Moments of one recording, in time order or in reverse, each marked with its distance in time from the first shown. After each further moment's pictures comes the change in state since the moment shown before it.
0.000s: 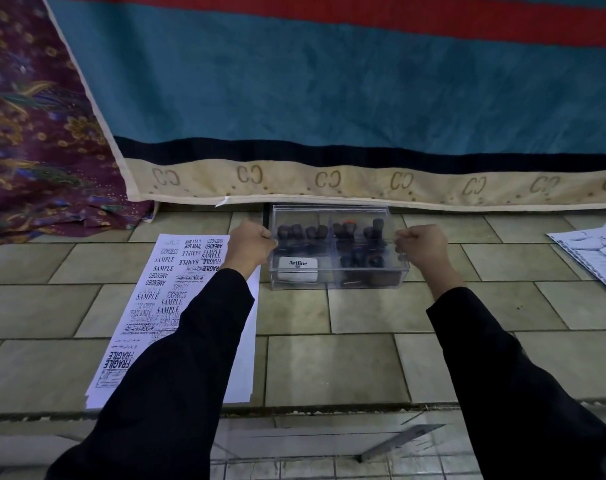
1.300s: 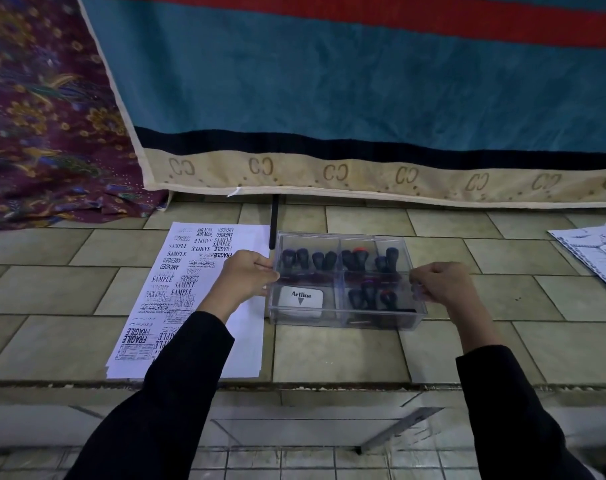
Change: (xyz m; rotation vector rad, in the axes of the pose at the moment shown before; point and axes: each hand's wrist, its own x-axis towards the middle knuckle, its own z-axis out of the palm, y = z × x) left_hand -0.070 -0.041 -0.020 -0.171 -0.148 -0.074; right_hand -0.074 0.042 -0.023 0.179 -0.115 0.145
